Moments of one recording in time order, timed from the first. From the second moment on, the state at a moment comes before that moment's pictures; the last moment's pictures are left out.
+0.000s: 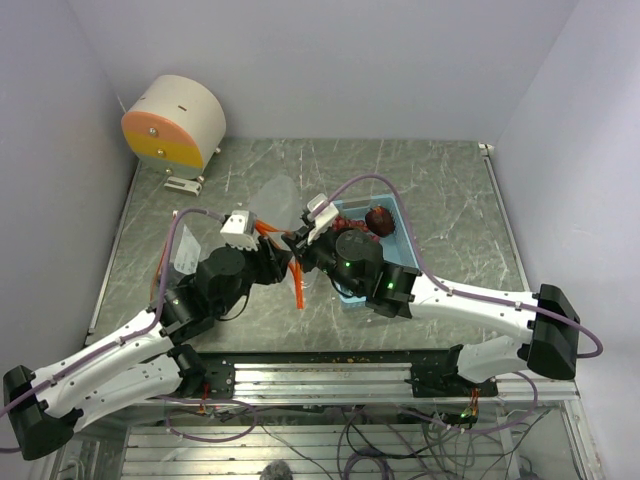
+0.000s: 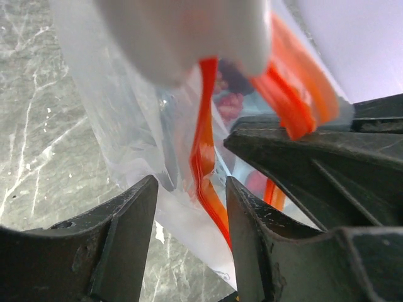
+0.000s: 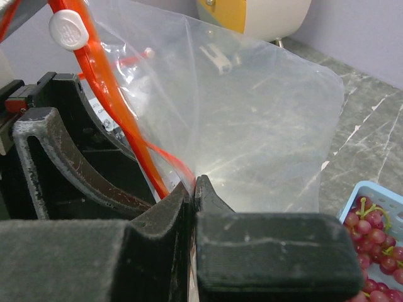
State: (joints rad) left arm -0.91 0.76 0.66 -0.18 -0.39 -0.59; right arm 1.16 1.35 1.00 0.27 0.33 0.08
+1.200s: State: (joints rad) left arm -0.91 0.59 1.00 -0.65 -0.71 -0.40; right arm 1.18 1.32 0.95 0.22 0.51 0.17
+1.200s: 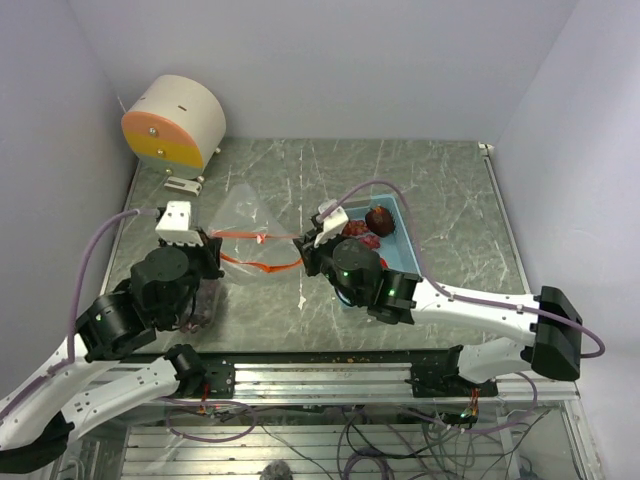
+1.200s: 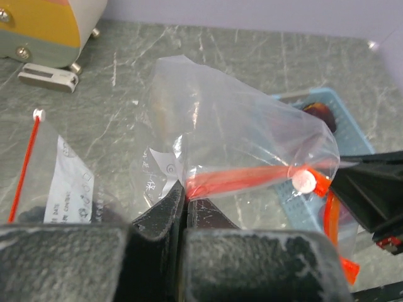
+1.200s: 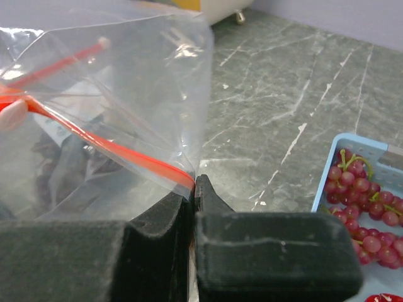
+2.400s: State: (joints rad) left arm -0.91 0.97 0.74 -0.40 -0.78 -0.36; right arm 0.72 1.27 0.87 -0.09 0.40 0.40
